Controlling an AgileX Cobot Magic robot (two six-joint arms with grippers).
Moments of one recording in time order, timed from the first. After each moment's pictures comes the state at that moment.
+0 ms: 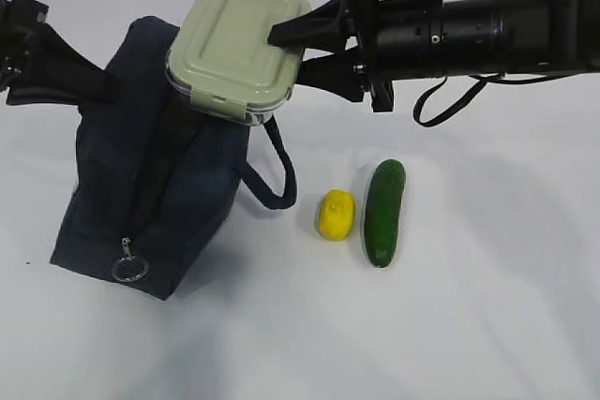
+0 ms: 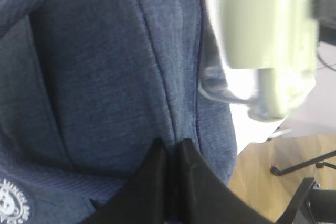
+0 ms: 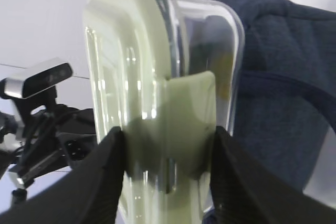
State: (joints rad) left arm 0.00 1.56 -1.11 -1.04 1.04 0.75; right arm 0.25 1.87 -1.28 1.70 0.99 -0.87
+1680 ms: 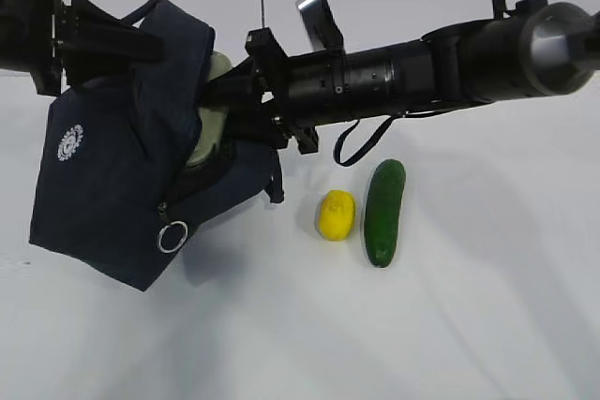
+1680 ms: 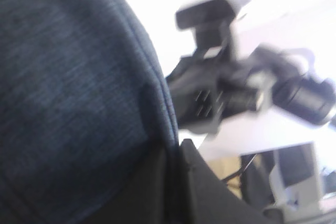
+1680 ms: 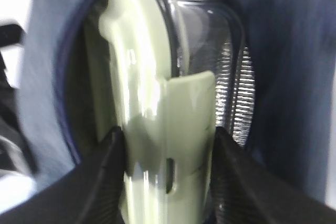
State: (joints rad) left arm 0.00 1.69 -1.12 -1.43 1.17 0.90; right arm 0.40 2.07 -1.42 1.70 0.95 -0.86
